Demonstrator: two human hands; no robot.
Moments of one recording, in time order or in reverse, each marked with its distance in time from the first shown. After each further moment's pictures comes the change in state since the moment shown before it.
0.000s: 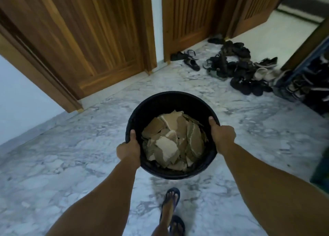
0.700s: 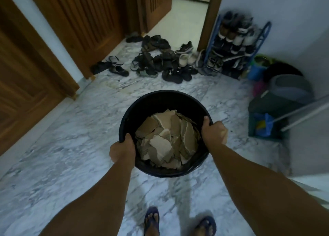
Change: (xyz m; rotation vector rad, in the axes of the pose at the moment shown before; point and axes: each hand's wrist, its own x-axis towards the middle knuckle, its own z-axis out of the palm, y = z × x) left_hand -0.066 0.090 0.237 0.389 -0.314 0.313; right_hand 0.126 0.048 -0.146 -0.146 0.522 0.160
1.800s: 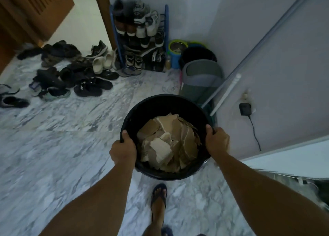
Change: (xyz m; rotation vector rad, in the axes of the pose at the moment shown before) left_hand -0.227 0.149 0.468 0.269 -0.245 0.297; right_hand 0.358 0.303 -0.206 0.152 0.127 0.262
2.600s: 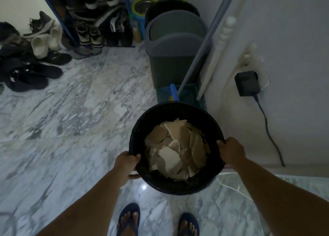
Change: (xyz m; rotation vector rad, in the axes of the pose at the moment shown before) left_hand 0.063 -0.064 0.352 0.044 -0.595 -0.285; right_hand 0.281 0.285 0.101 -0.261 -0.310 0.225
